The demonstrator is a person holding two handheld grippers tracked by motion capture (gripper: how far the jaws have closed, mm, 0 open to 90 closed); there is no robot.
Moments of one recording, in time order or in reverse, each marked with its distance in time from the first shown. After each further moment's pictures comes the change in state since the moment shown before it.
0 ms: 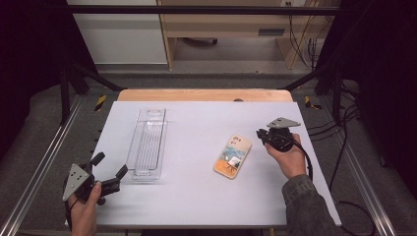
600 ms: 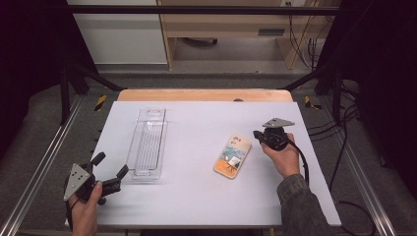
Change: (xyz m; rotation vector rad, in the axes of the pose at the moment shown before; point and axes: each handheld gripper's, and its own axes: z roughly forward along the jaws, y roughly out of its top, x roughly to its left) left arm -0.001 0.000 0.001 0.003 0.000 0.005; right arm -0.001 -0.007 0.024 0.018 0.031 0.029
